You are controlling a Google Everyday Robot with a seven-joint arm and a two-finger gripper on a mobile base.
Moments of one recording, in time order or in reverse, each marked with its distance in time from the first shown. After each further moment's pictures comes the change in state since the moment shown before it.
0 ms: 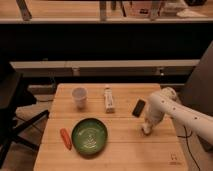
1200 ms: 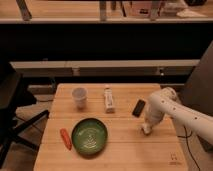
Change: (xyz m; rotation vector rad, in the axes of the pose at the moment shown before) arm 0.000 0.000 0.000 0.000 0.000 0.000
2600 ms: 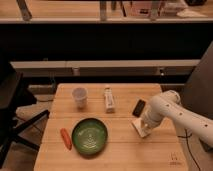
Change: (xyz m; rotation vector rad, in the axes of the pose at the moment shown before) arm -0.053 -0.002 -0.032 0.113 -0.069 -0.176
